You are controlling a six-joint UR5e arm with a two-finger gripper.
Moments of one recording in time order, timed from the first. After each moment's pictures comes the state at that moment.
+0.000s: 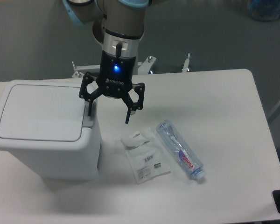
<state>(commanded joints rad) 2.40 -1.61 -1.72 -0.88 1.16 0.40</state>
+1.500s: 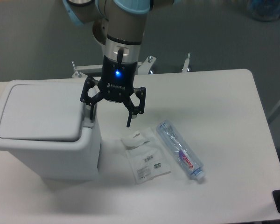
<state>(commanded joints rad) 2.40 -1.62 -1.72 -0.88 1.17 0.41</state>
